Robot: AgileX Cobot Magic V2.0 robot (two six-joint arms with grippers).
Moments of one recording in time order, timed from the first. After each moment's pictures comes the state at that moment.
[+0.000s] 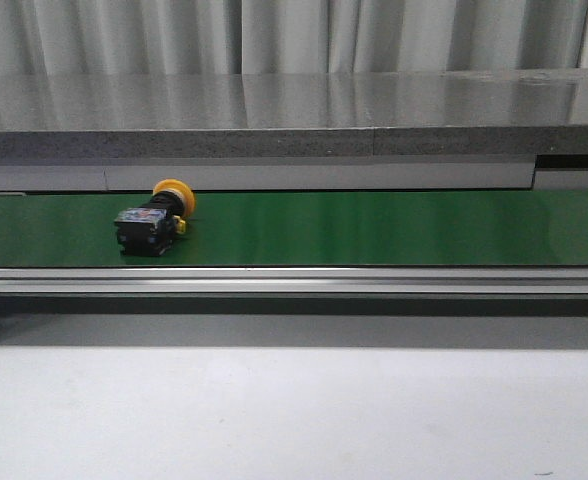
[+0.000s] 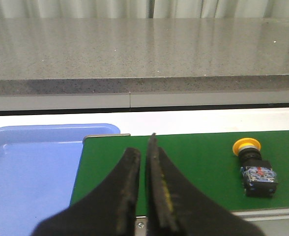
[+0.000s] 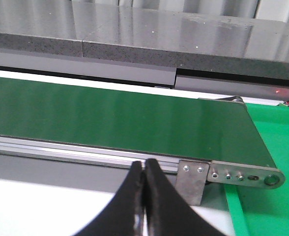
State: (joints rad) left arm -0.14 0.54 -0.32 -0.06 0.02 0.10; right arm 0.06 -0.01 0.03 -0.09 0.17 0.07
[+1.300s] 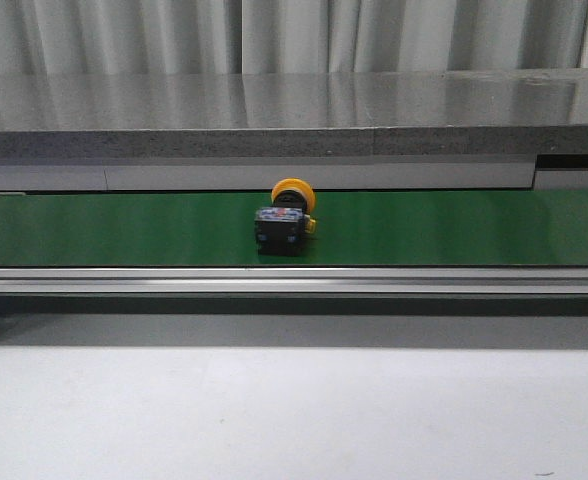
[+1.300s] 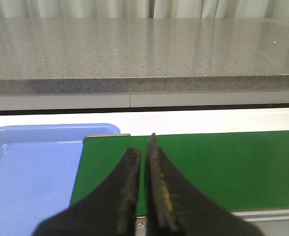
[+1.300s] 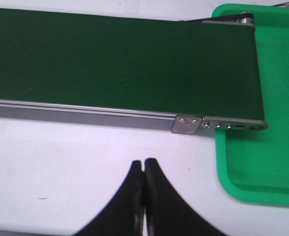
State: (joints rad) left arm -0.14 0.54 -0.32 -0.06 0.02 0.10; right arm 0.06 0.75 -0.80 -0.01 0.90 0.07
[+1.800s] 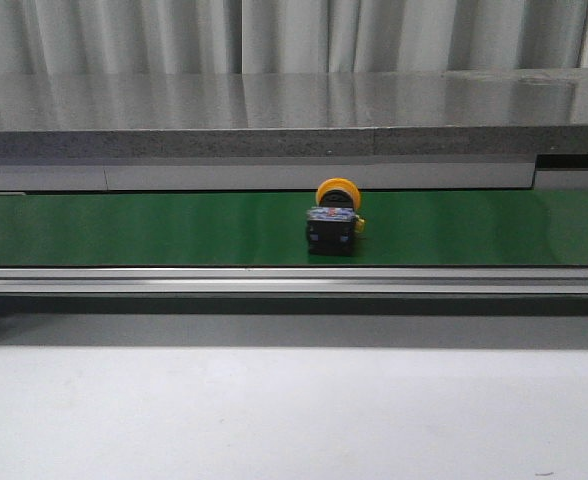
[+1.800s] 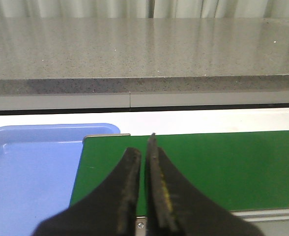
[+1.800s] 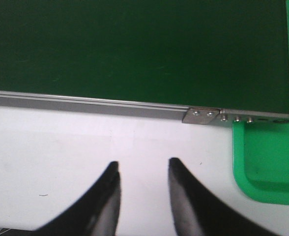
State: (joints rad) left arm -0.14 0.54 -0.32 -0.06 0.02 0.10; right arm 0.06 0.91 -0.81 0.01 0.87 0.07
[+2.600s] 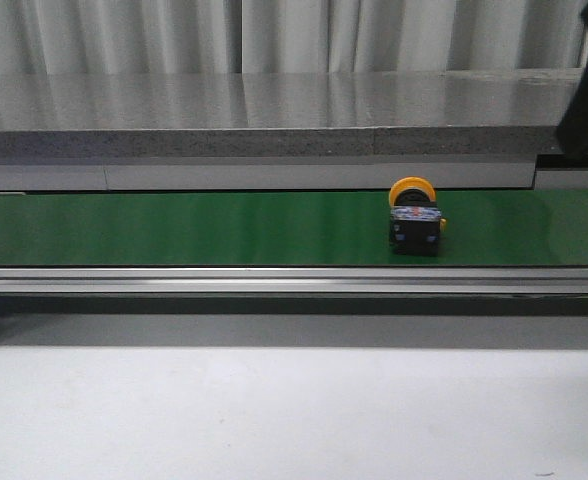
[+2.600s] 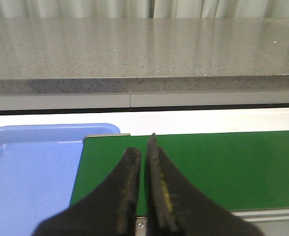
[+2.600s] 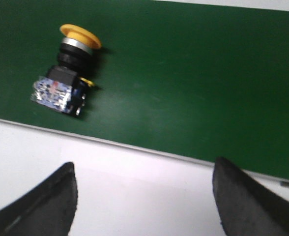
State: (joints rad) left arm -0.14 0.54 -0.32 -0.06 0.02 0.10; right arm 0.21 1.21 -0.84 0.19 0.59 0.02
